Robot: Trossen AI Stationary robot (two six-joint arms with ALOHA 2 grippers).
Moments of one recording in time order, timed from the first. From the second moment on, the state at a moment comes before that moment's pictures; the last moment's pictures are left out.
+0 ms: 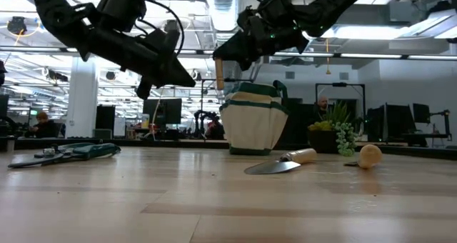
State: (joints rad) left arm 0.24 1.32 0.41 0.64 -0.28 -0.43; right arm -0.43 1.77 1.22 0.21 -0.54 -0.19
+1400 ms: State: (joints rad) left arm 0.23 1.55 0.45 0.87 -0.28 -0.53; right arm -0.44 1.79 1.22 0.08 -0.50 -0.27
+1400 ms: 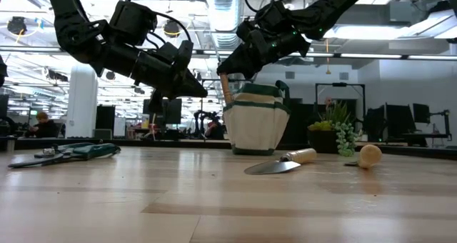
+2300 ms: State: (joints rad) left arm 0.23 1.55 0.45 0.87 -0.28 -0.53; right arm -0.39 1.78 1.34 -0.19 -0.42 -0.36
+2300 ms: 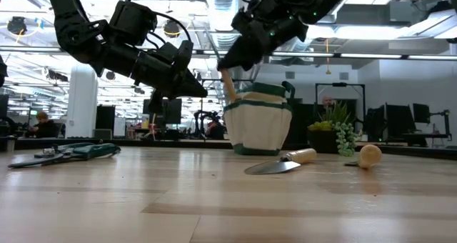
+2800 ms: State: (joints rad) left arm 0.23 1.55 0.45 0.87 -0.28 -0.53; right arm -0.35 1.79 1.34 -0.25 -0.37 -0.40
